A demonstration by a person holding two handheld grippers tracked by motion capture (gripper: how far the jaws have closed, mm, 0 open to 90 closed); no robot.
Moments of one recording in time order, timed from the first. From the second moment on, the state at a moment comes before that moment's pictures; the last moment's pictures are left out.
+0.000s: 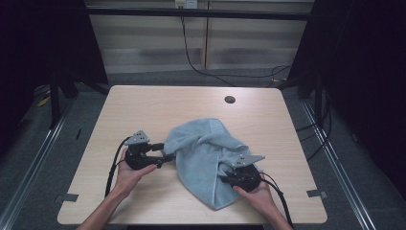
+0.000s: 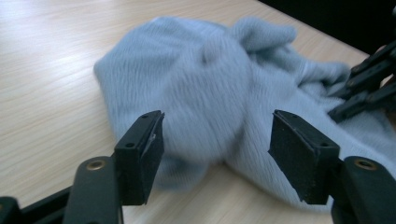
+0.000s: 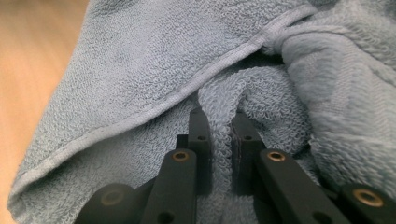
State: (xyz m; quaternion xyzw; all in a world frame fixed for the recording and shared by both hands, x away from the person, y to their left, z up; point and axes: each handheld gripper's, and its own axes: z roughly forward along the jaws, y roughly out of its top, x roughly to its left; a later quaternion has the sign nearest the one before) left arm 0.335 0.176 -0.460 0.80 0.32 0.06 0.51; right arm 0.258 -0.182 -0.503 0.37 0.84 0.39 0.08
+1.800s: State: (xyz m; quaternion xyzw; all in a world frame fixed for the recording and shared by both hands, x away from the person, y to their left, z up) left arm 0.315 0.177 -0.495 0.85 0.29 -0.01 0.44; right arm 0.268 -0.193 -0.488 0.40 0.82 0.40 0.11
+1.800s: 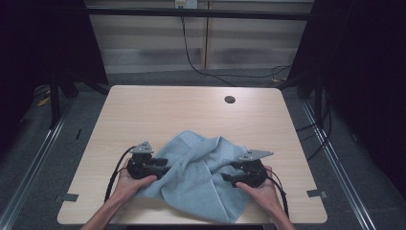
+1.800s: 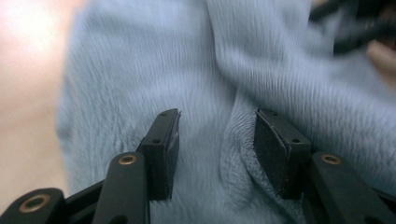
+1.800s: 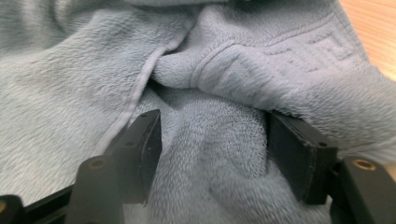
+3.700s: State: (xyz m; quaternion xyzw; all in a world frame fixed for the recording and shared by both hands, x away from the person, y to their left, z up) left arm 0.360 0.278 -0.344 0.67 0.36 0.12 0.64; right arm 0.343 -0.242 -0.357 0.48 0.71 0.46 0.25
